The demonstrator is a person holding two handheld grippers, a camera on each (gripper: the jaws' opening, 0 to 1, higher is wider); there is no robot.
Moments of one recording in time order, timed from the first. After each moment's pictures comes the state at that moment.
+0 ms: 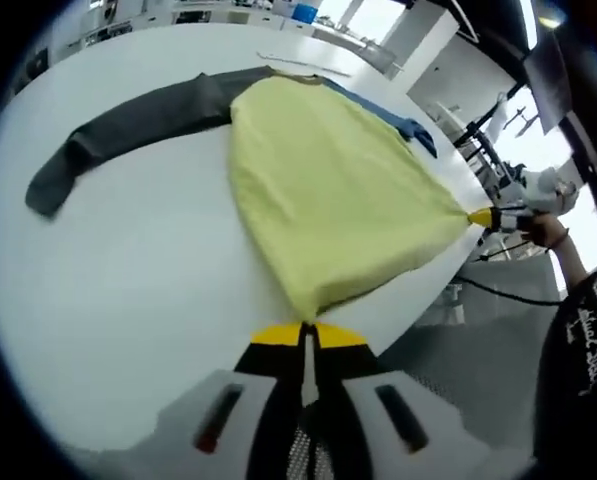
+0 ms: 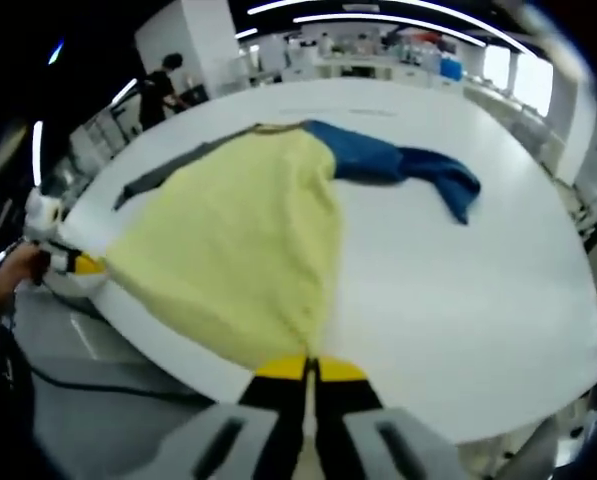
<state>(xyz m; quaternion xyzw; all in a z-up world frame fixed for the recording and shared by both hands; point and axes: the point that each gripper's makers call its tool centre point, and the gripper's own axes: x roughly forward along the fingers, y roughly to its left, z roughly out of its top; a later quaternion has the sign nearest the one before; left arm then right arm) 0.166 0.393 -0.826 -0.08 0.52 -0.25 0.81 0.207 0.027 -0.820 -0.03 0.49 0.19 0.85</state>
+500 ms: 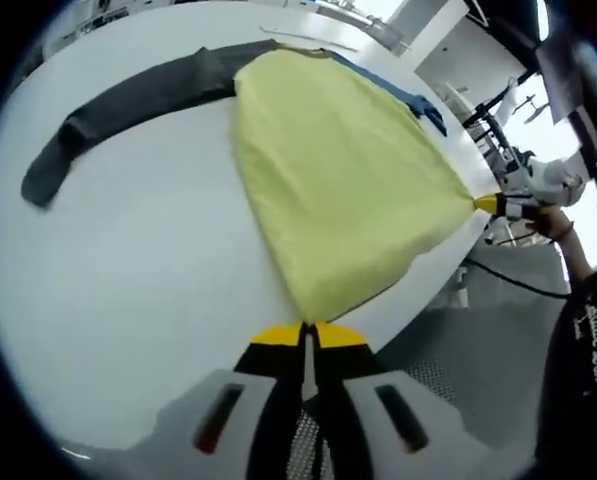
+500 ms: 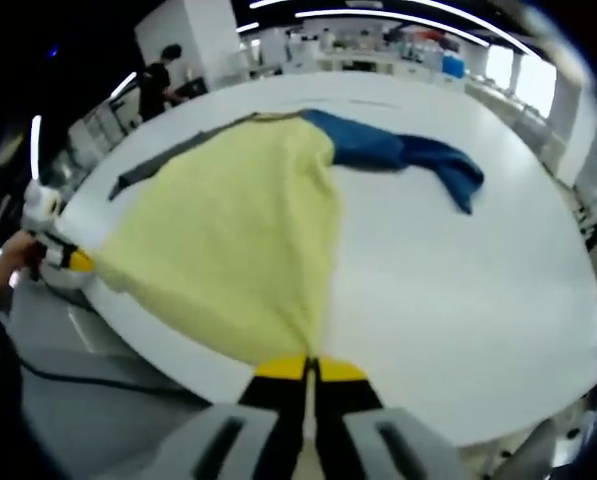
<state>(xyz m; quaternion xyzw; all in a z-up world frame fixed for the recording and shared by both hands) 0.161 0.394 -0.843 -0.06 0.55 -0.24 0.79 0.205 0.025 -0.843 -0.03 0.50 0.18 0.85</state>
